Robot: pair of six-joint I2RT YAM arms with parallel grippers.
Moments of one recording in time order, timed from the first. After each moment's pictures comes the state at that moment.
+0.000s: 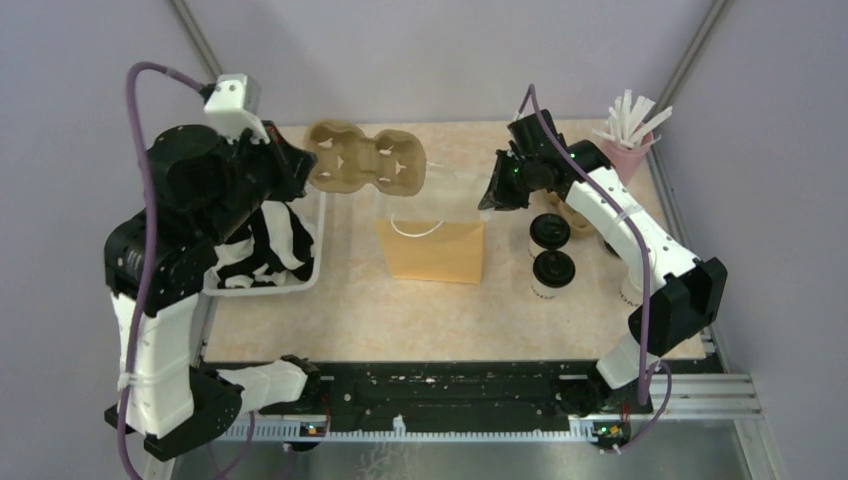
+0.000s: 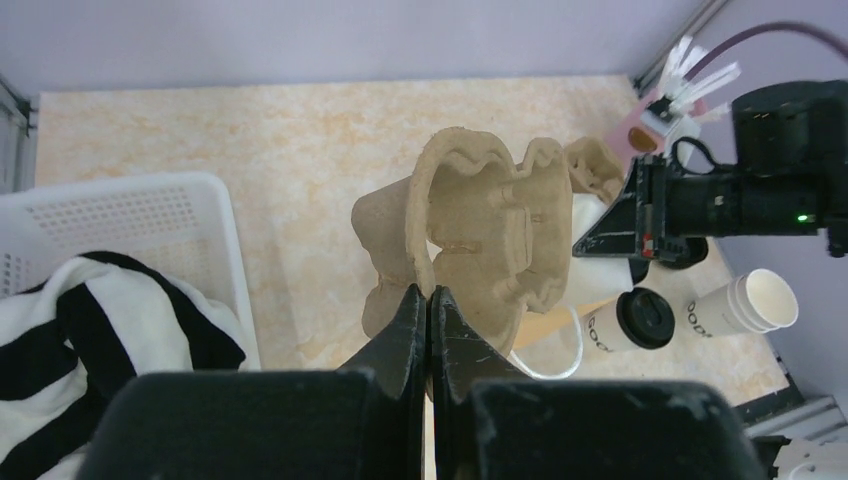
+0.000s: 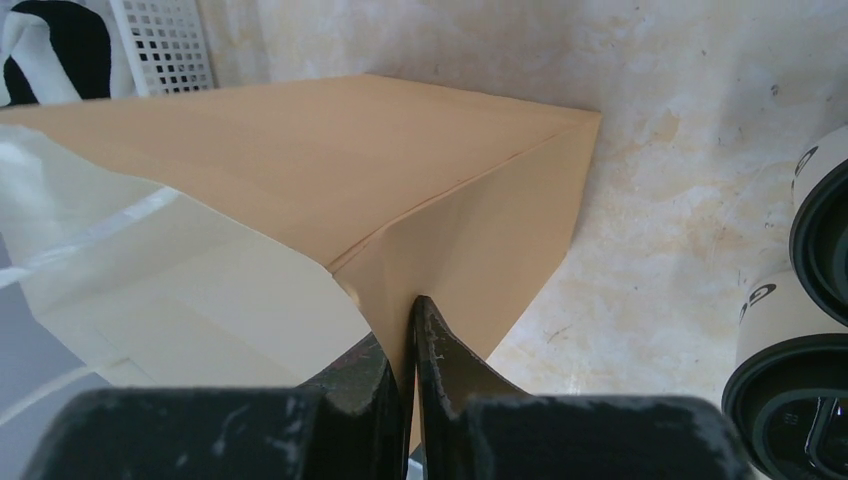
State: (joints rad) left arm -0.48 1.20 2.09 -1.15 -0.13 -0.31; right arm 0.51 1.60 1.65 -0.95 -0.18 0.69
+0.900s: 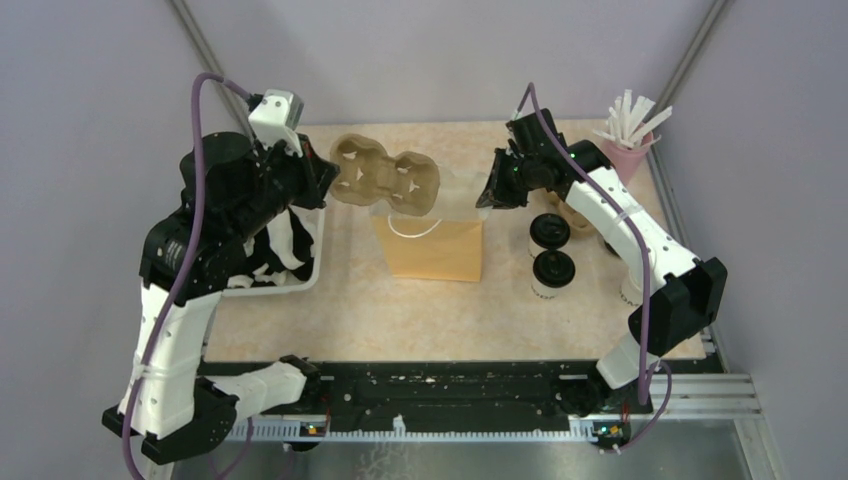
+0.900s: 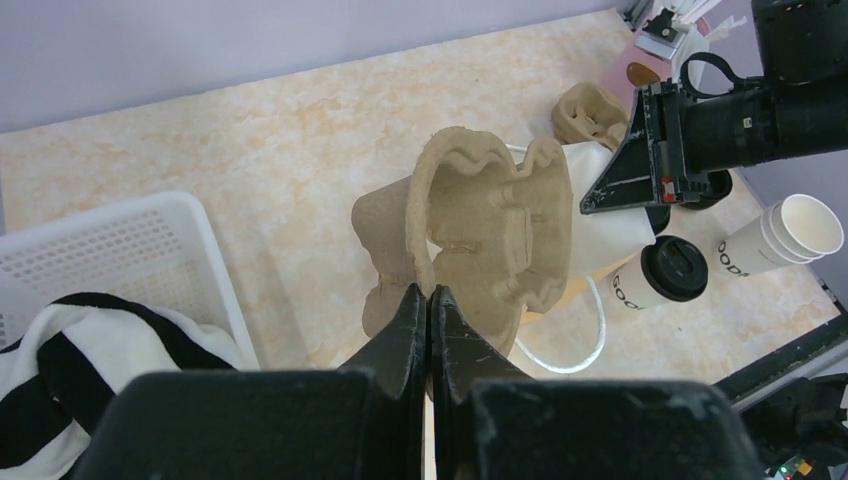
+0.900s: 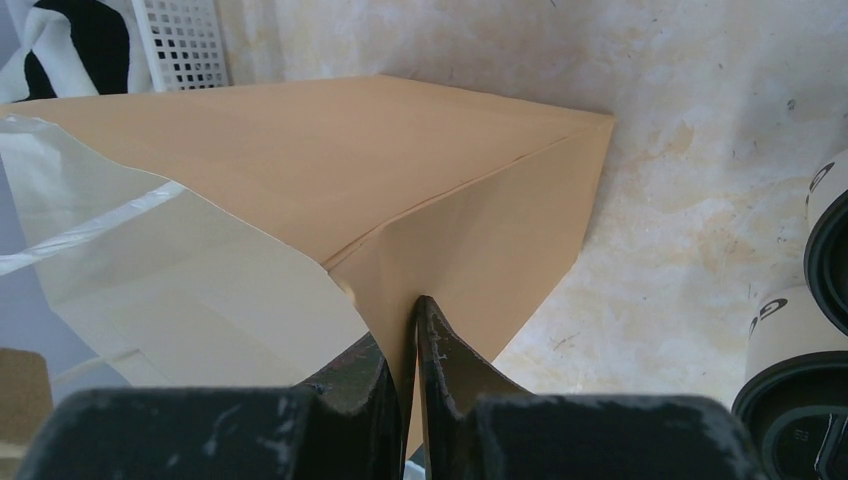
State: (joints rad) left arm -0.48 1.11 1.85 -0.99 -0.02 -0.18; right arm 0.51 1.60 1.65 -0.92 -0.20 0.67
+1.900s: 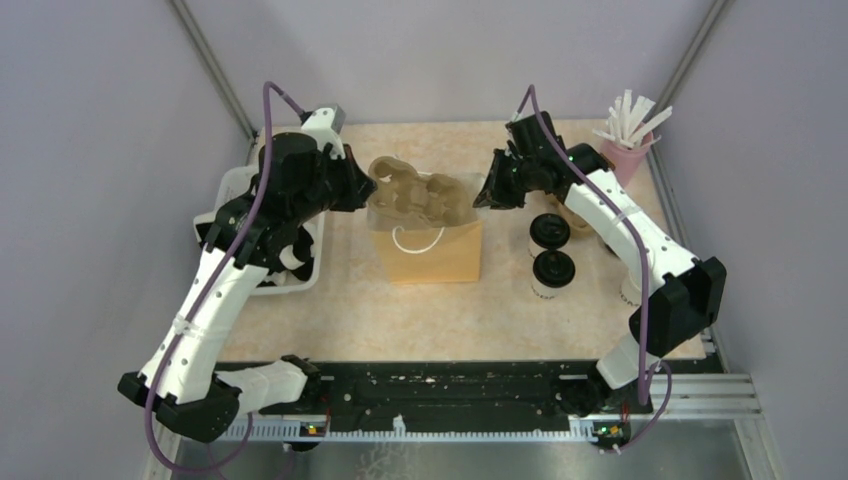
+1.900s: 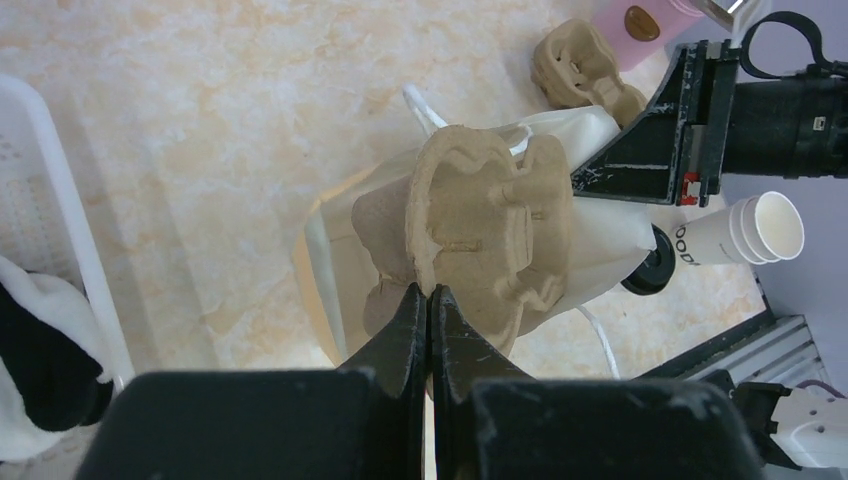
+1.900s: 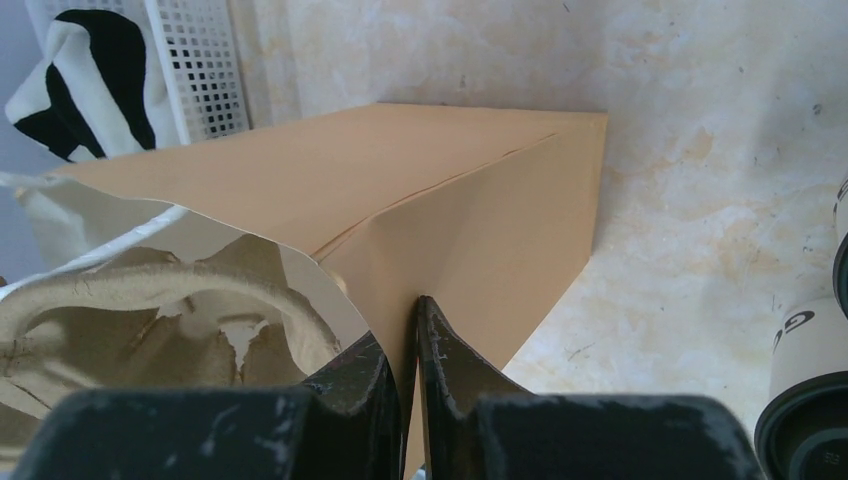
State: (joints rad) left arm -0.51 1.16 1.59 -0.82 0.01 -0.37; right arm 0.51 1.60 1.62 -0.87 -0.21 0.70
